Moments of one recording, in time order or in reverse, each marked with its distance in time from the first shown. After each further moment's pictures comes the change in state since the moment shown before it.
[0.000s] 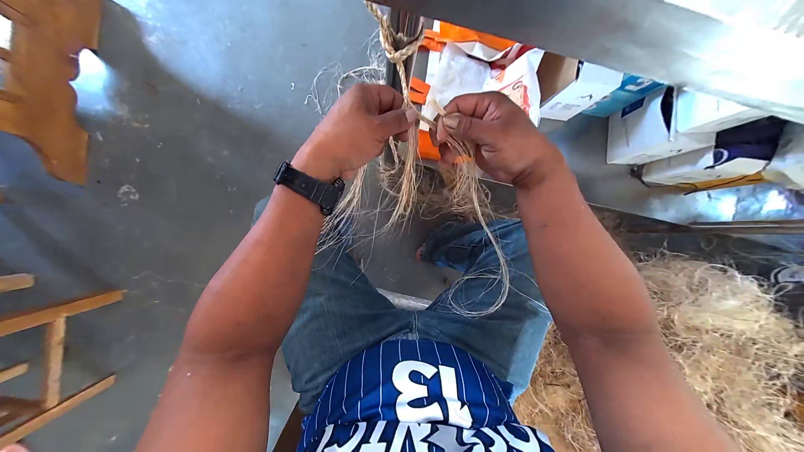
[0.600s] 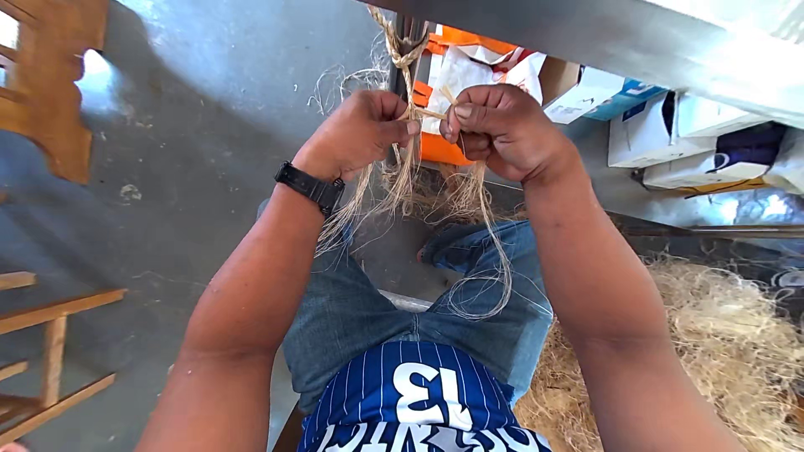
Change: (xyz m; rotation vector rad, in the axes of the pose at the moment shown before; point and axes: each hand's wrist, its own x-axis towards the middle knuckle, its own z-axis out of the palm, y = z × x) left_hand 0.000 -0.006 -0.006 -0.017 -0.064 0.004; right_hand -0.001 -0.015 -0.003 0.105 -0.015 0.047
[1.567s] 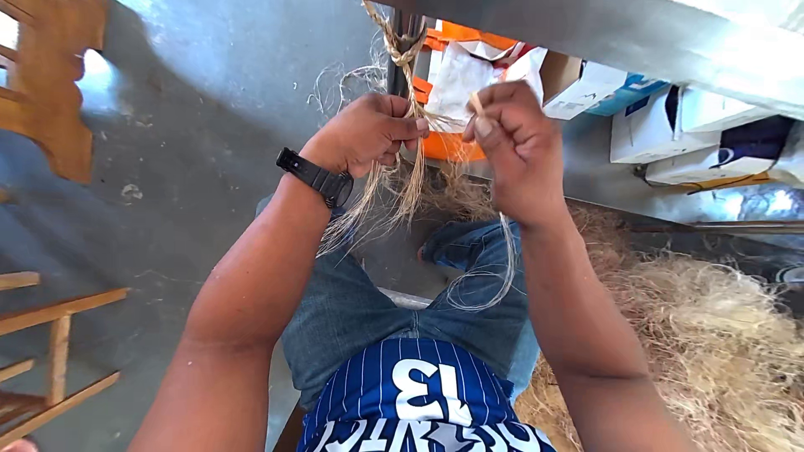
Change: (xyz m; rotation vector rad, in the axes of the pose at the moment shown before) left_hand 0.008 0.004 0.009 -0.141 -0.098 -0.157; right_hand -0.041 0.001 0.046 -0.688 0.499 -0.333
